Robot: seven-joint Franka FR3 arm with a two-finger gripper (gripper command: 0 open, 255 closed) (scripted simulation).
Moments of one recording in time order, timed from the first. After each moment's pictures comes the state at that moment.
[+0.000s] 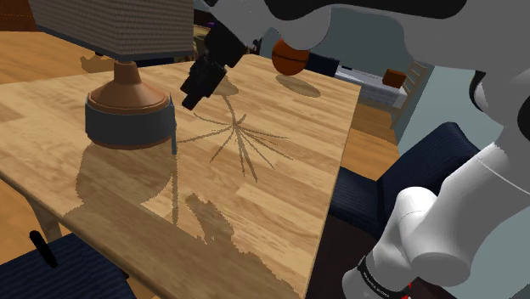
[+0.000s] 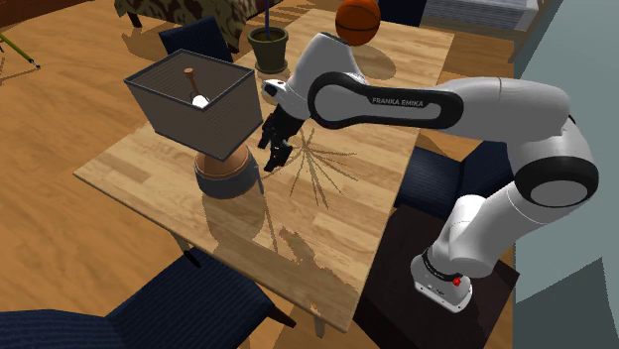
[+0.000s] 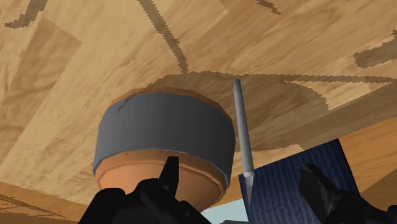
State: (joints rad) arm 0.38 -0.19 0.07 -1.89 0.46 2.11 -0.82
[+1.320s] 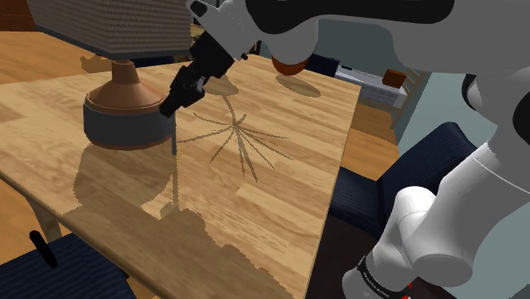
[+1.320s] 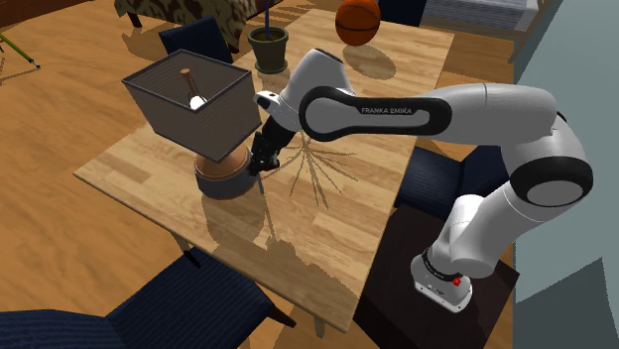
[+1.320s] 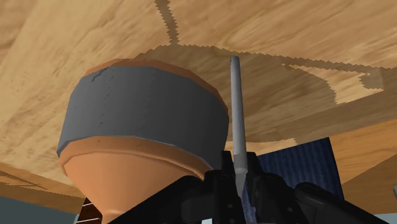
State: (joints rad) arm 0.41 -0.16 0.08 -1.92 0.54 2.22 -0.95
